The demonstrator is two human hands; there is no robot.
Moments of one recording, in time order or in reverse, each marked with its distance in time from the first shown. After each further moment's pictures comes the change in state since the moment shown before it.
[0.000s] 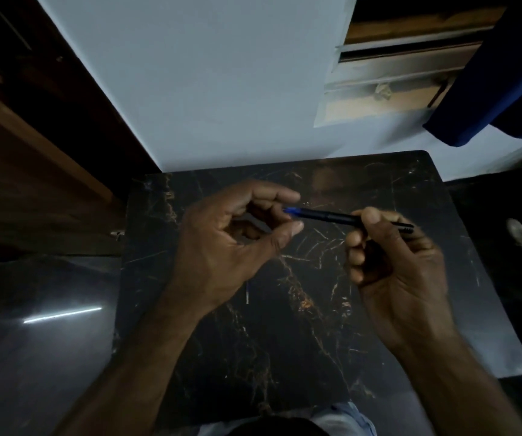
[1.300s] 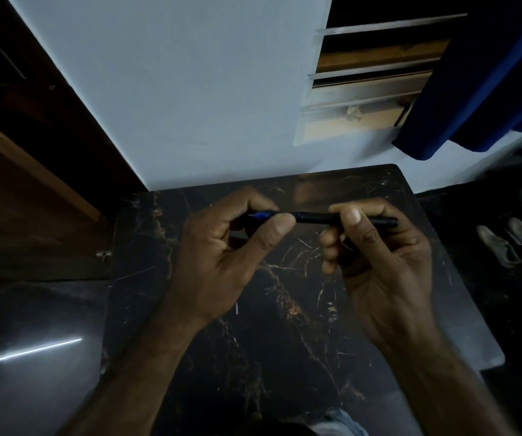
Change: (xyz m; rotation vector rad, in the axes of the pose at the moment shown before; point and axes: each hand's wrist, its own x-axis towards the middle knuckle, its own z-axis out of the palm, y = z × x) left_hand -0.005 0.028 0.003 -0.077 -0.057 0.037; right_hand -0.018 -0.016 0.014 -0.081 -0.146 -0.304
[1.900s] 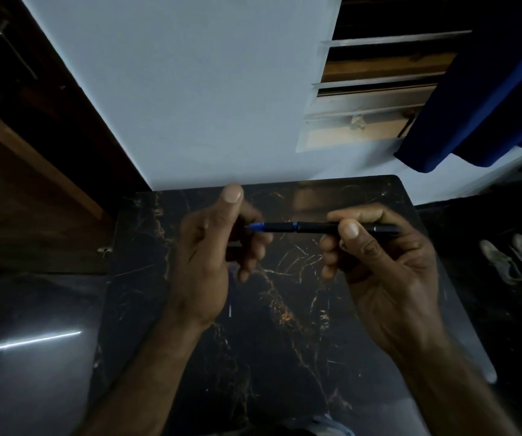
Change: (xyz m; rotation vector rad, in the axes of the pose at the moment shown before) left_hand 0.000 0.006 0.017 -0.305 0.218 -0.214; right_hand 0.009 -0.021 -0.019 0.000 -0.151 0.056
